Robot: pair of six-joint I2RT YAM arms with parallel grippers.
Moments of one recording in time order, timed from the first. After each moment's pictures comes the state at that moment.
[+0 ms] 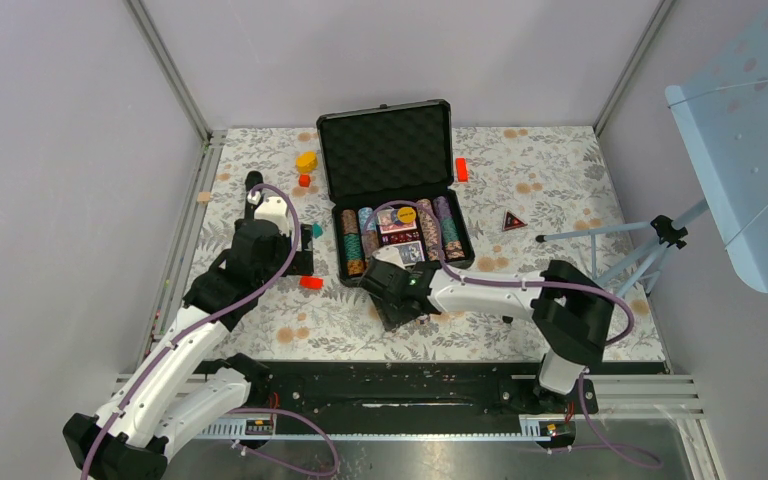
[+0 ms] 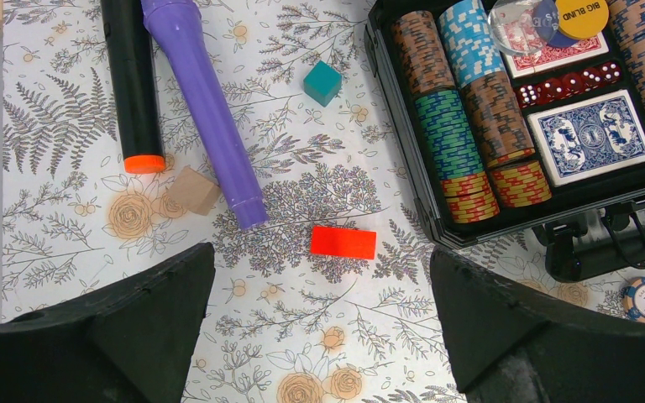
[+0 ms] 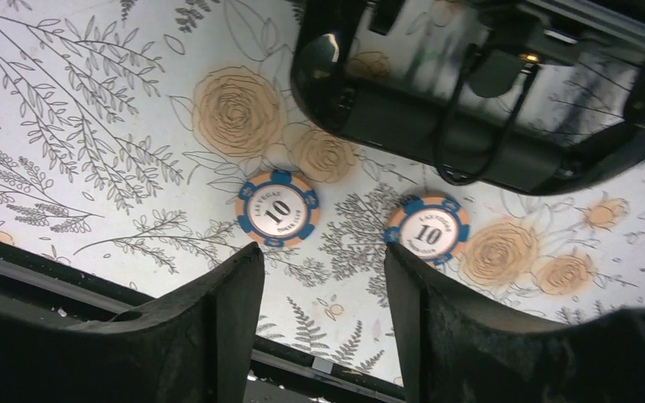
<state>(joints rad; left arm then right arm) -0.47 0.80 0.79 -0.59 -0.30 -0.21 1.13 1.70 1.12 -0.63 0.27 0.59</state>
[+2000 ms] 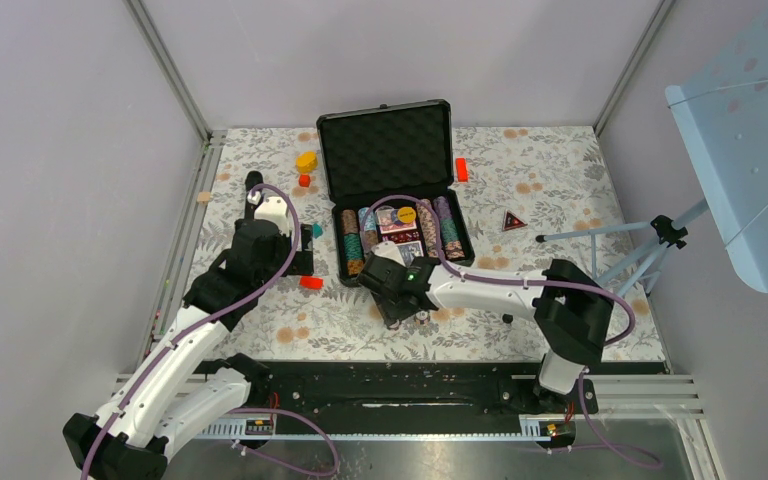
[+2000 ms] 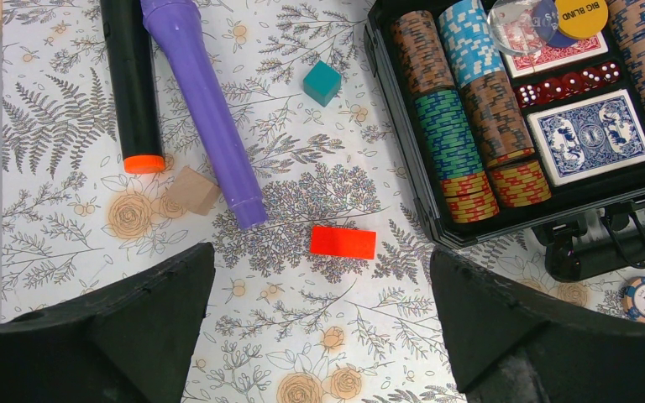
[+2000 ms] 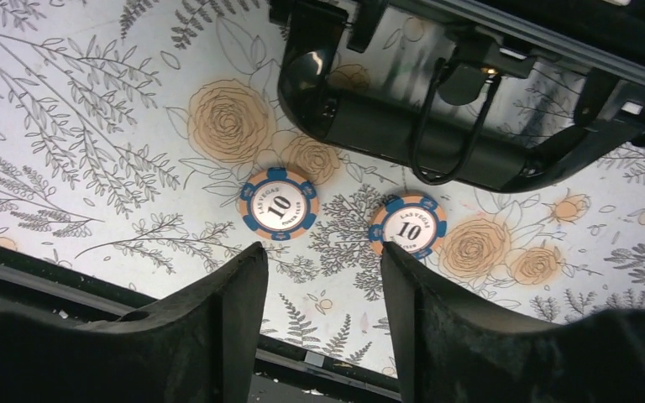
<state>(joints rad) -0.47 0.80 0.79 -0.59 -0.30 -0.21 1.13 1.72 1.18 -0.69 0.30 0.59</state>
